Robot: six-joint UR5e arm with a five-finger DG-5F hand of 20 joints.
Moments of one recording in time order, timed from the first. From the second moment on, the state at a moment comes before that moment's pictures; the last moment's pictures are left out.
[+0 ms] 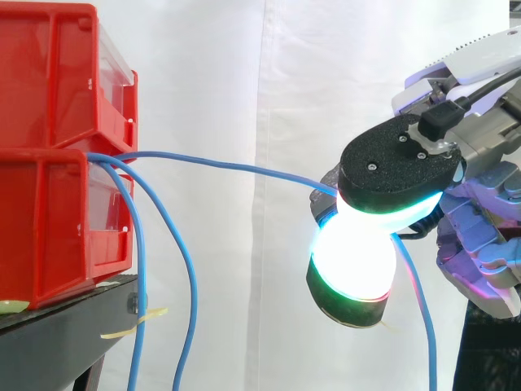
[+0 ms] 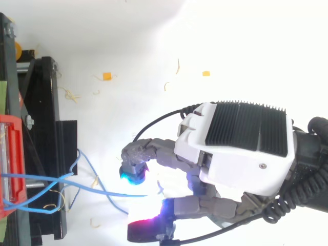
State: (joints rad) arm 0.31 -2.21 -1.06 -3.30 -1.03 -0.54
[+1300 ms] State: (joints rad) arm 0.30 -2.21 -1.06 -3.30 -1.09 -0.26
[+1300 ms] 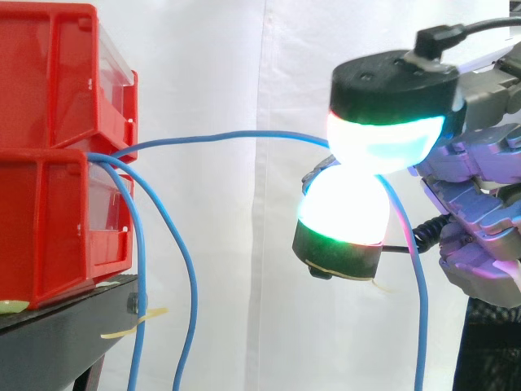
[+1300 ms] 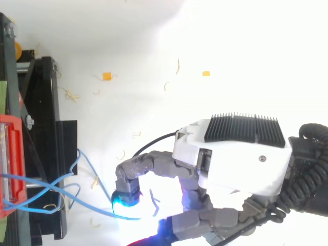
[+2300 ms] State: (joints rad) arm 0.30 -2.21 -1.06 -3.31 -1.09 -0.26
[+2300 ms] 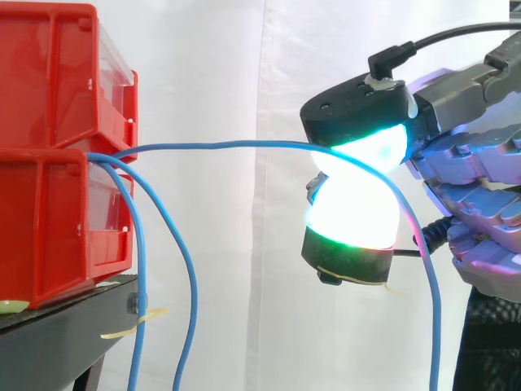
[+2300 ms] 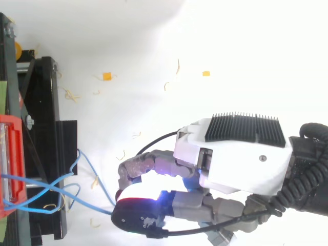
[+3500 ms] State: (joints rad) arm 0.30 -2.21 -1.07 -3.31 -1.09 -0.26
